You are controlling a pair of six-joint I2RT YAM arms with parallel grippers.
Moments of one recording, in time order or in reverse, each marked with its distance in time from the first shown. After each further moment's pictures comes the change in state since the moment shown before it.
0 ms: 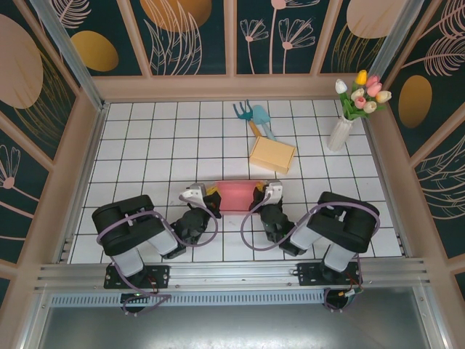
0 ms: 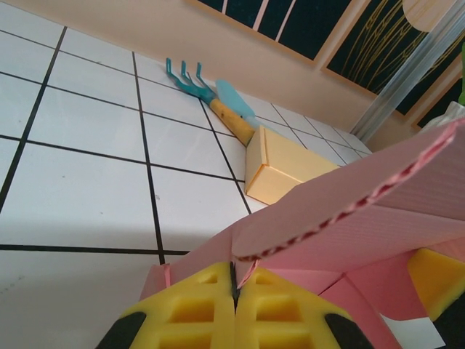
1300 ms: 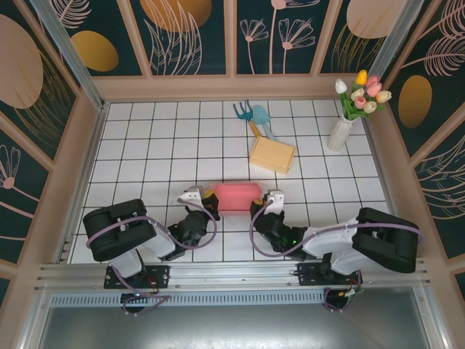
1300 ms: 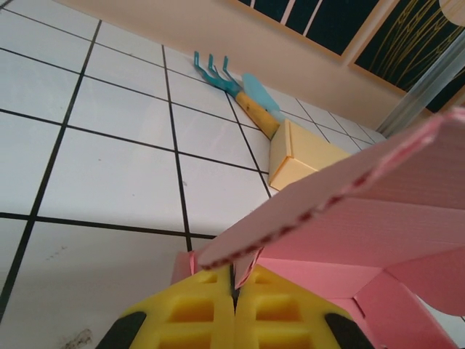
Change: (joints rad) left arm -0.035 -0.076 -0.009 -0.146 -0.106 -0.042; right arm 0.135 -0.361 0.011 -0.701 -0.024 0.319
